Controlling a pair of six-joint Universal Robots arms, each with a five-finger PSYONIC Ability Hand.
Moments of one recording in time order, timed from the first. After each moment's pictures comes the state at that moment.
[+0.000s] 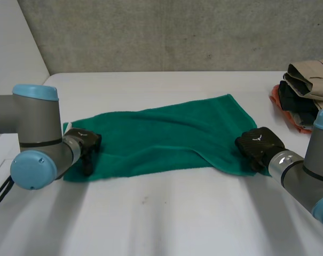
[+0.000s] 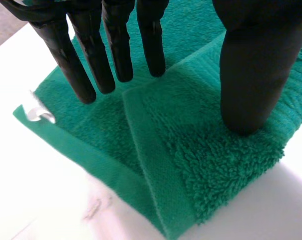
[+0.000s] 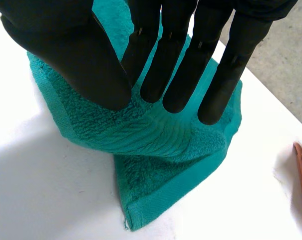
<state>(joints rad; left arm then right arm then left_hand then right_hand) 4.38 -2.27 -1.24 2.87 -1.63 3.58 1.81 -1.11 1.66 -0.10 1.35 2.55 0.52 0.52 0.52 0.52 0.35 1.12 1.18 1.19 1.20 0.99</state>
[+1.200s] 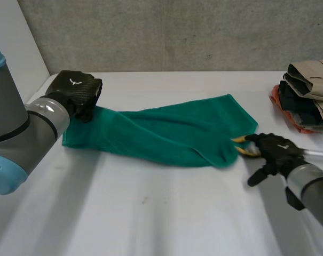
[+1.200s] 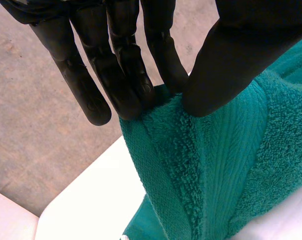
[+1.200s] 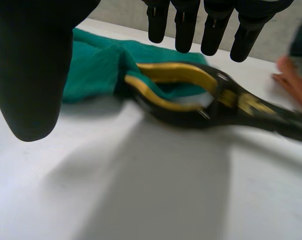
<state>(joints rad) 4.32 -1.85 -1.37 3.05 -1.56 3.56 1.71 -1.24 1.89 -0.24 1.35 3.07 1.16 1.20 1.19 1.20 0.98 0.26 0.25 0.24 0.24 0.05</state>
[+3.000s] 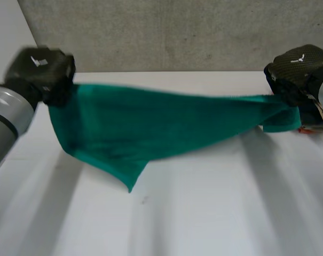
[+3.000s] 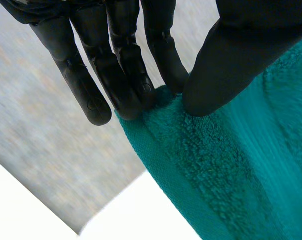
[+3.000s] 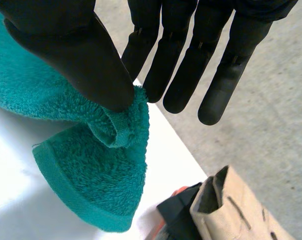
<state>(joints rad) 4.42 -1.61 -1.55 3.14 -1.48 3.52 1.78 -1.36 1.18 0.45 1.36 2.48 1.16 1.20 1.19 1.20 0.98 1.10 1.17 1.19 1.20 1.00</state>
